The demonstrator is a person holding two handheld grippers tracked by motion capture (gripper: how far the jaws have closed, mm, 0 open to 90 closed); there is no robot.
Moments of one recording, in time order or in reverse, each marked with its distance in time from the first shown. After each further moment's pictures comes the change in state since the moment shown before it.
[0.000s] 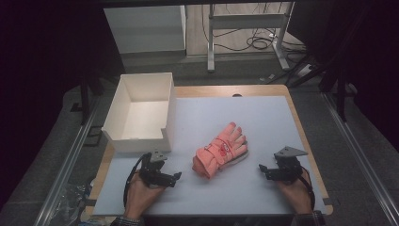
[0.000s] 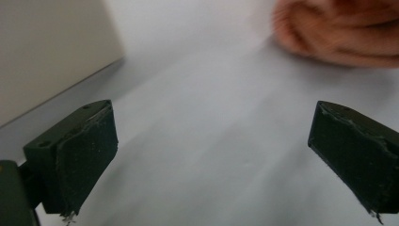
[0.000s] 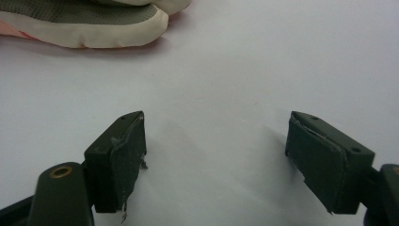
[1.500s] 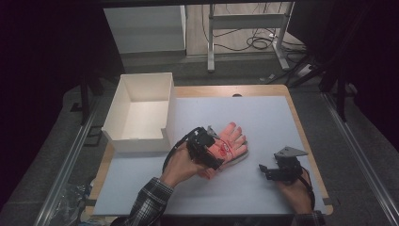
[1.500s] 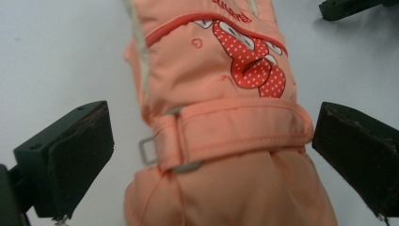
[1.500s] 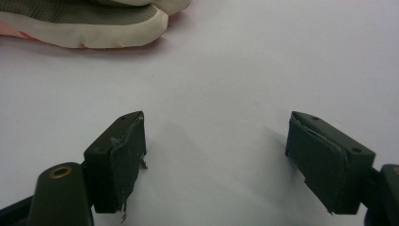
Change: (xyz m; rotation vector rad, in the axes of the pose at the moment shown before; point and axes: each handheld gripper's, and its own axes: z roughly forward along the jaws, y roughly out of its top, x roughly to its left) left arm -0.069 0.136 0.055 0.162 -0.158 0.255; right arm 0.000 0.000 0.000 -0.004 0.000 -0.001
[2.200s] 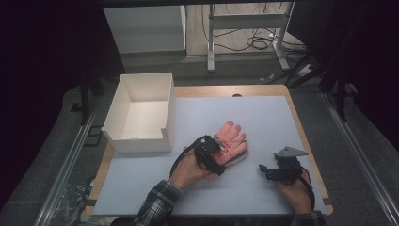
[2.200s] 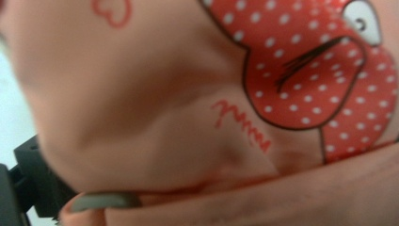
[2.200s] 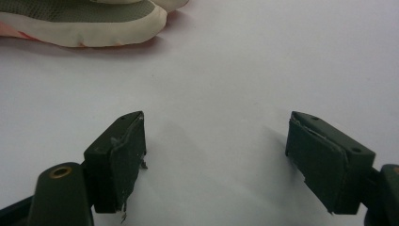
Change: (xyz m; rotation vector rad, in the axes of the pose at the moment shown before) left arm 0.000 -0.014 0.052 0.094 0.008 0.013; right arm 0.000 0.000 0.000 0.000 0.000 0.001
